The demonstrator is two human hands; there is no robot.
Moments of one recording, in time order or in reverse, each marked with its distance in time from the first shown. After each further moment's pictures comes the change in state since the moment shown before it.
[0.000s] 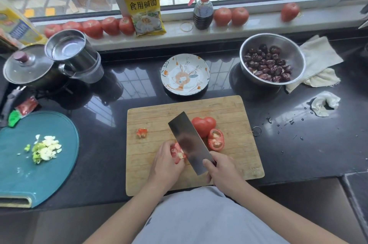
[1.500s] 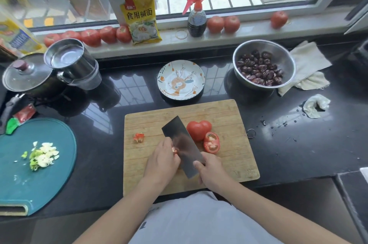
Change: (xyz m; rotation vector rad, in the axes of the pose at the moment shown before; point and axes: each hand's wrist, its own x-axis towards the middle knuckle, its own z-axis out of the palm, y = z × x) left_hand 0.006 0.031 -0.017 0.316 0.029 0.111; right_hand 0.011 -0.005 0.013 0.024 -0.031 0.089
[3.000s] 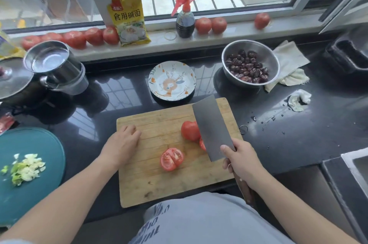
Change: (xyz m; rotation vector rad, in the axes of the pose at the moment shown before) left_hand 0.084 -0.120 -0.053 0.659 0.036 0.452; right_hand -0.028 -0.007 -0.070 0.164 0.260 0.035
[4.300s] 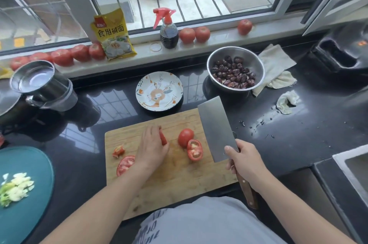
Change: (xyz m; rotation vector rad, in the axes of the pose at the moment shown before) left_hand 0.051 0.133 -0.040 -0.614 0.091 -0.286; right_hand 0.008 0.006 -0.051 0.027 0.071 0.044
